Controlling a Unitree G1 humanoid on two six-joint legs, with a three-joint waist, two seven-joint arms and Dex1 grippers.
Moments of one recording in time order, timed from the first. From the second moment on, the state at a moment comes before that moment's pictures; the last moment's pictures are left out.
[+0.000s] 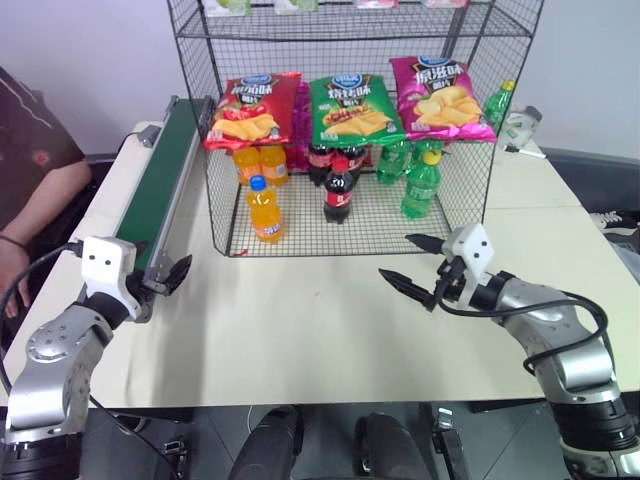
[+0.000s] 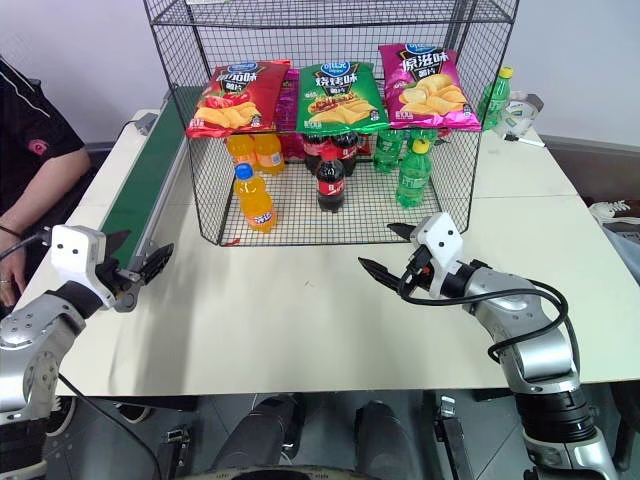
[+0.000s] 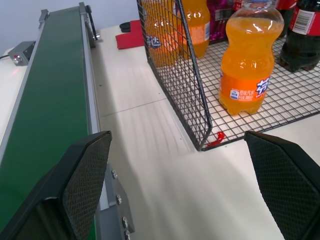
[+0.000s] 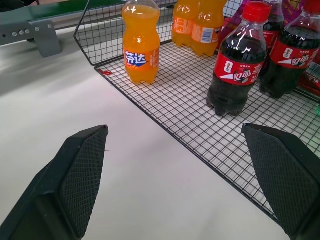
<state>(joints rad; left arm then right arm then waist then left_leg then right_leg) 0.01 0.58 0.37 -0.21 -0.40 0.36 -0.50 -0.17 -0.60 -0.05 -0.30 0.39 0.41 0.74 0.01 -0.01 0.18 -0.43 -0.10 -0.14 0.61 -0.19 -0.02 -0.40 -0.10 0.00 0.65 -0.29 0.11</state>
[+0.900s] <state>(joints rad) 0.00 0.58 0.37 -0.19 -0.38 0.35 -0.49 -0.20 -0.57 -0.04 -0.28 0.37 0.40 0.73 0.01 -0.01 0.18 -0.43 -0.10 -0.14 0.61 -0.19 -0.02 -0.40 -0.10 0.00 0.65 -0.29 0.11</state>
